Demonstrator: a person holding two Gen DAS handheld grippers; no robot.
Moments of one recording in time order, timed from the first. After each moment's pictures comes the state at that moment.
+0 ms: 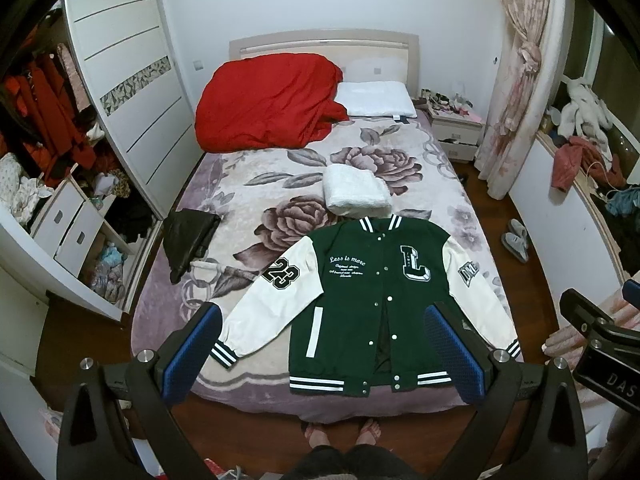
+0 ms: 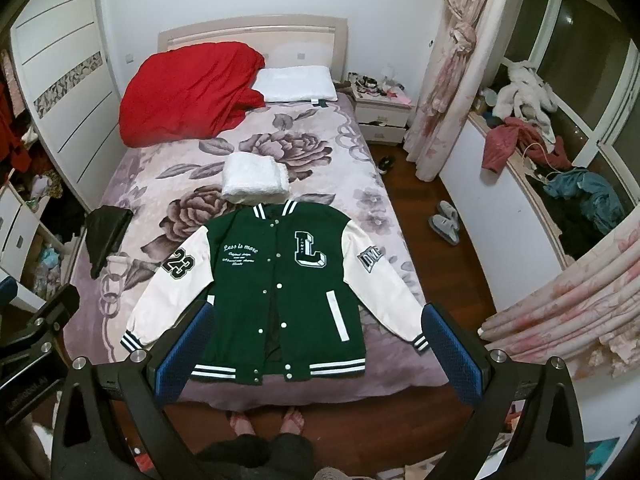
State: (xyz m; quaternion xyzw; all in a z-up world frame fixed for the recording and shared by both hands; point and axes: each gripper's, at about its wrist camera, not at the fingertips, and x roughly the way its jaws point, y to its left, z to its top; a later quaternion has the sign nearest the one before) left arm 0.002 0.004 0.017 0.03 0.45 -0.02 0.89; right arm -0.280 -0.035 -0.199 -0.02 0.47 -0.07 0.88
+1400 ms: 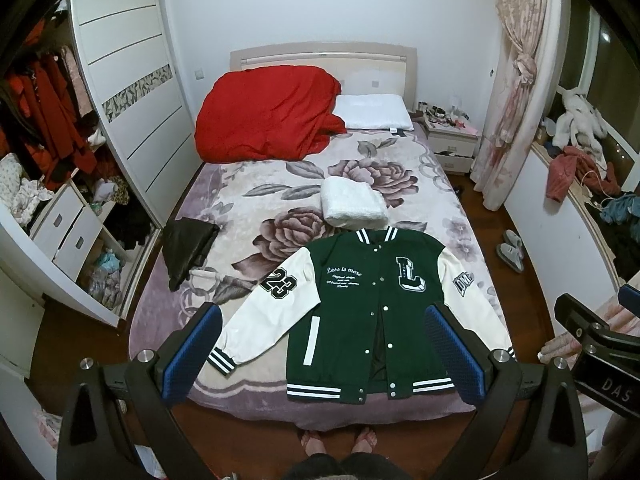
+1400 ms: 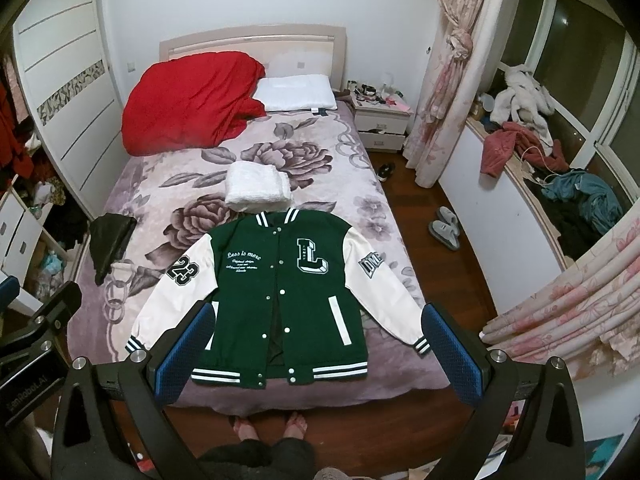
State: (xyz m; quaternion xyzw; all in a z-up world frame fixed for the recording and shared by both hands) left arm 0.004 -0.003 0.038 0.02 0.44 -0.02 0.90; right arm -0.283 -0.037 -0.190 -0.02 0.46 -0.07 0.89
